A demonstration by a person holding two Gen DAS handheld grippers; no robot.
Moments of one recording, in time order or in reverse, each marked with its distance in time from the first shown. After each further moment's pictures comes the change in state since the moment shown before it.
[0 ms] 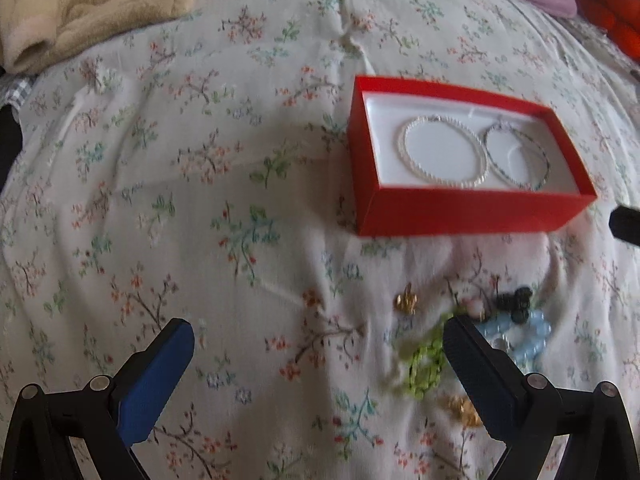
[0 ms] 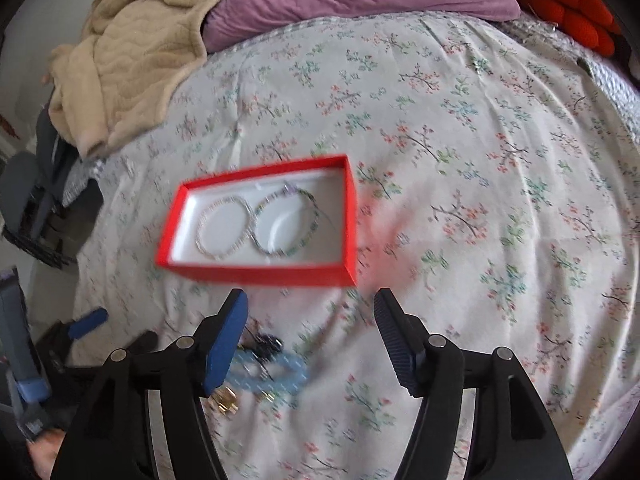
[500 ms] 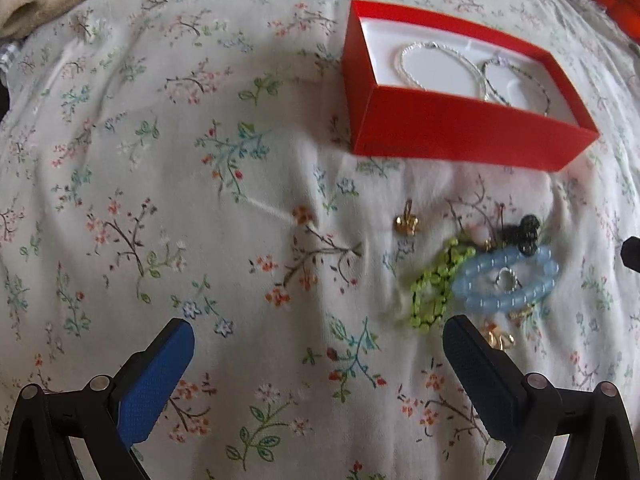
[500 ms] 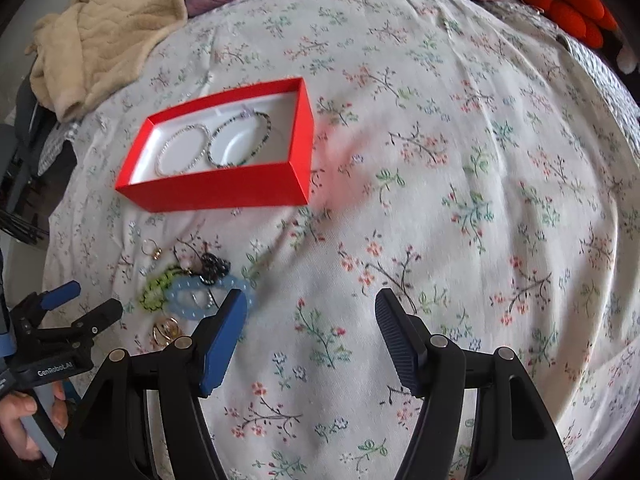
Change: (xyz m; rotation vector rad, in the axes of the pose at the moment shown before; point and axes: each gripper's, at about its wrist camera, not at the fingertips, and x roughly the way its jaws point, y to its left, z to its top) left arm 0.014 -0.001 -0.030 -0.001 0.093 -0.031; right arm 0.003 -0.022 -0.048 -0.008 0.091 -0.087
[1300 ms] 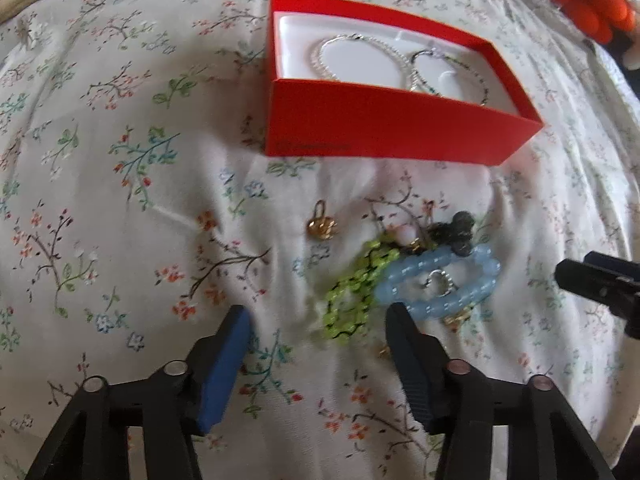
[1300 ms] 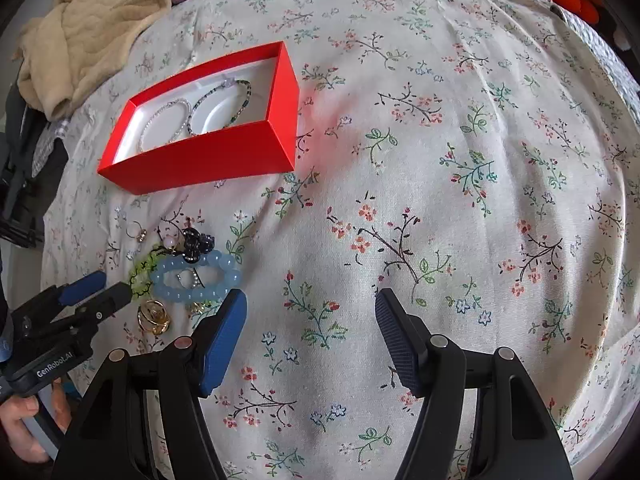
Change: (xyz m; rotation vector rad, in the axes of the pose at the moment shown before) left arm 0.009 -0.029 0.005 0.031 -0.011 -0.161; right arm 0.016 -0.006 -0.009 0.040 0.065 -0.002
